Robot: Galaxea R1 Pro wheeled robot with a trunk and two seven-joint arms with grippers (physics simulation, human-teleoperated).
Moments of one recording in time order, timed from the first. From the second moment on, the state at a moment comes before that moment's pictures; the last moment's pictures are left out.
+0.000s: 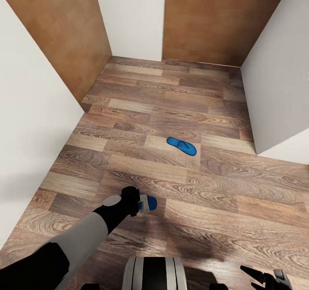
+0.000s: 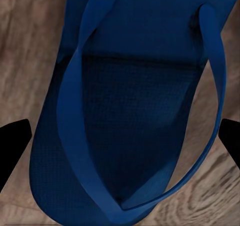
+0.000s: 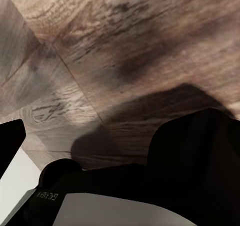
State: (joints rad) left arm -0.91 -0.11 -0.73 -0.60 -0.87 0.69 -0.67; right arm -0.01 -0.44 -0.20 -0.92 -0.79 0.74 0.79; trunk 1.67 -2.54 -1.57
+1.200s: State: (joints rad) left arm -0.91 -0.11 -0.34 -0.65 -0.85 0.68 -0.67; right arm -0.01 -0.44 -0.20 -0.92 -0.79 0.74 0.79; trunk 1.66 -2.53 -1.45
